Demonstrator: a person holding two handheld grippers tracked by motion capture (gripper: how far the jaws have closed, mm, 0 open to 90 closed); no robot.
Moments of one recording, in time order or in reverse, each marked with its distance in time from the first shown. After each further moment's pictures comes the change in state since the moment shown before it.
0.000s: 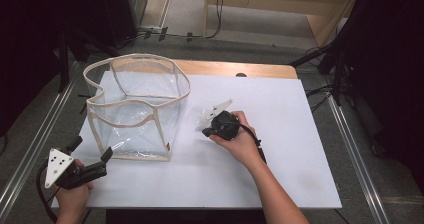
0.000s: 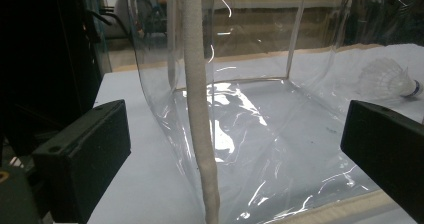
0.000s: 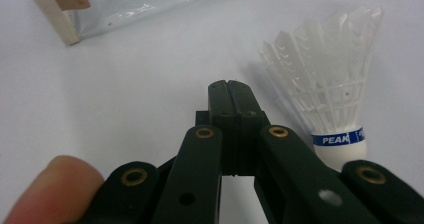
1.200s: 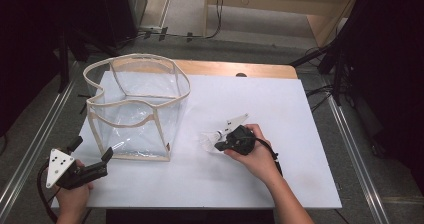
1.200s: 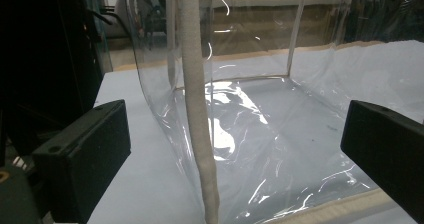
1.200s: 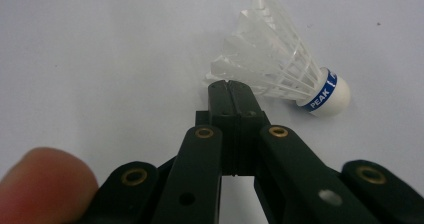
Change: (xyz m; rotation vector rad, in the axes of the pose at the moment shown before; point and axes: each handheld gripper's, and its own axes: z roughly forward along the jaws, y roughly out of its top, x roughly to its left) left arm -0.001 0.000 0.000 0.004 0.004 0.008; right arm 0.018 -0.045 -0.027 0.032 0.044 -0.050
